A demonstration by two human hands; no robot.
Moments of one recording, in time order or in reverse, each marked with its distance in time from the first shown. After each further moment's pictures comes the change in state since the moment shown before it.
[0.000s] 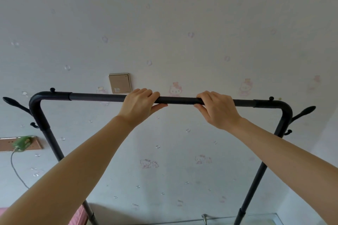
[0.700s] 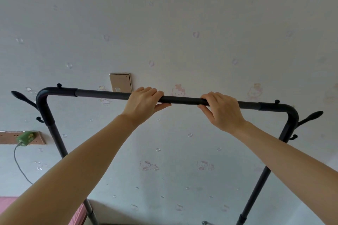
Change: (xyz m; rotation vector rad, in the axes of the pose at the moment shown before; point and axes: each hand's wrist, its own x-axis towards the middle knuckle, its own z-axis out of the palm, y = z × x) left_hand 0.016 0.002 0.028 0.013 -0.048 -0.048; right_hand 0.006 0.031 0.026 0.066 -0.013 -0.006
